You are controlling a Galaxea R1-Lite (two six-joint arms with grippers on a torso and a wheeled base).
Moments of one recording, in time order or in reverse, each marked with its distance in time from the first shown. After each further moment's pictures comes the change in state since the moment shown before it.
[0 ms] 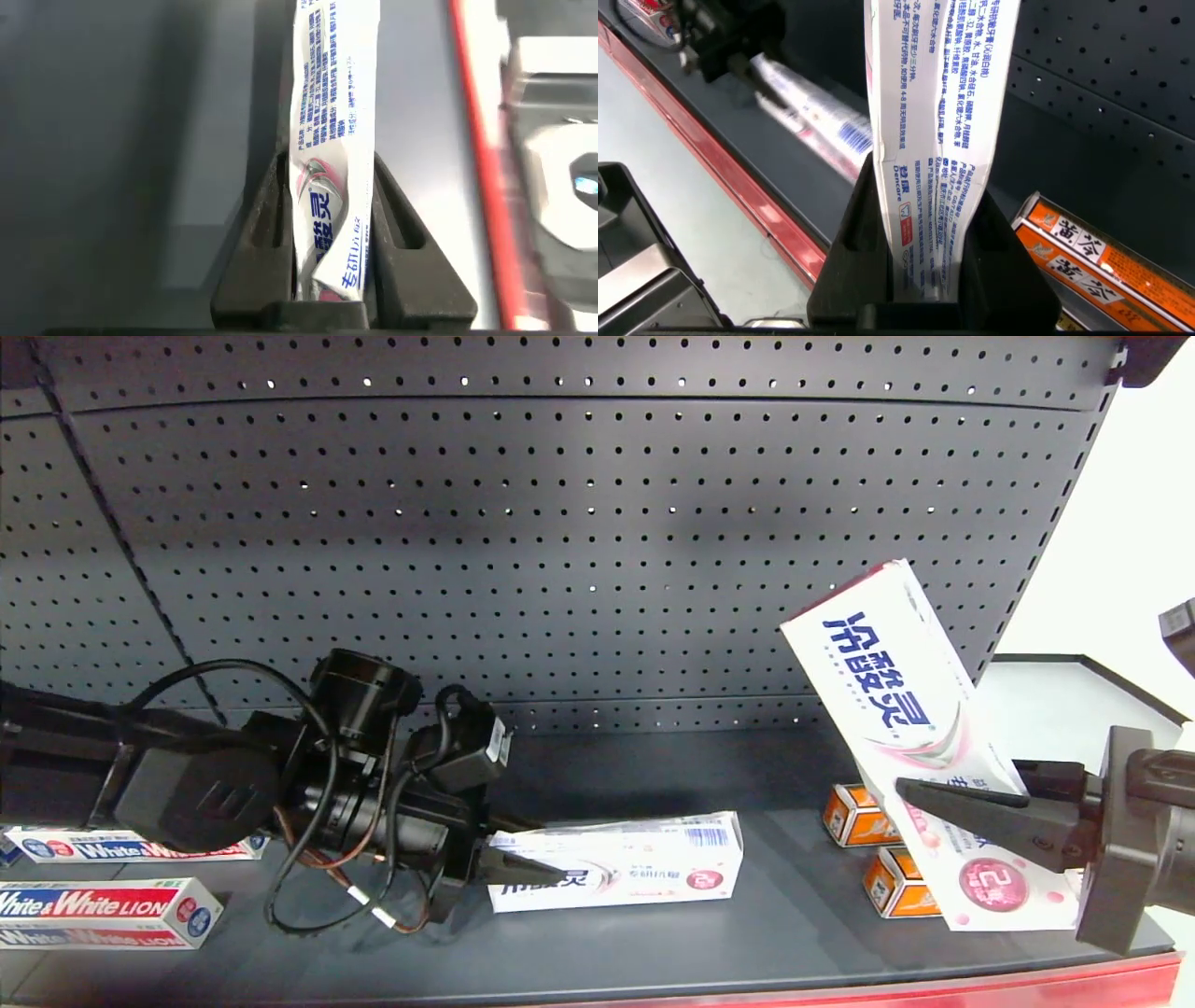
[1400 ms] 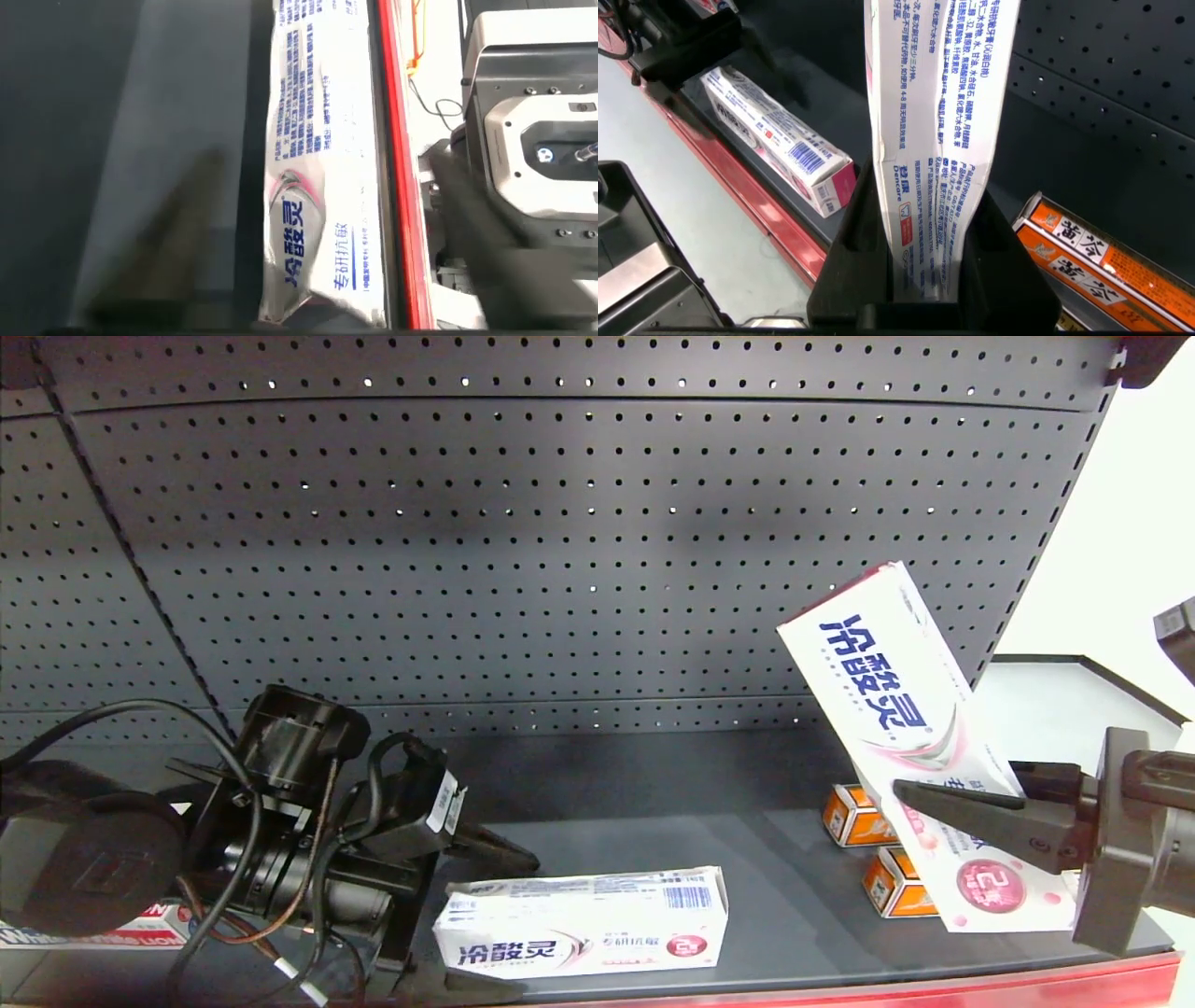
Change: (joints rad) left arm 0.002 -0.138 0.172 -0.002 -0.001 0.067; right arm 0.001 0.005 0.000 0.000 0.001 0.000
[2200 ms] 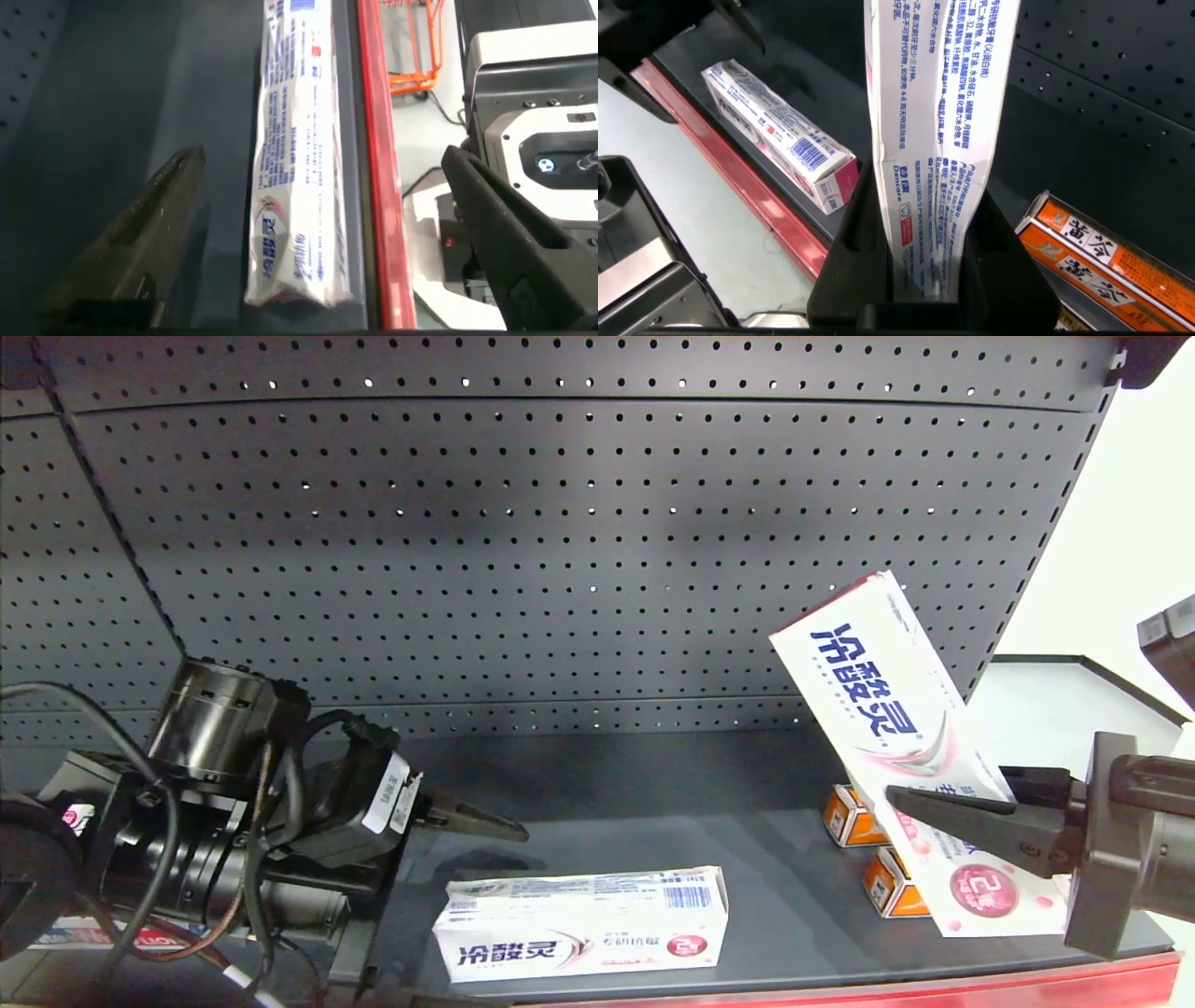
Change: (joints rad) left arm -0.011 -0.137 0.011 0.003 0.001 -0.008; right arm 0.000 0.011 0.003 0.000 0.010 0.000
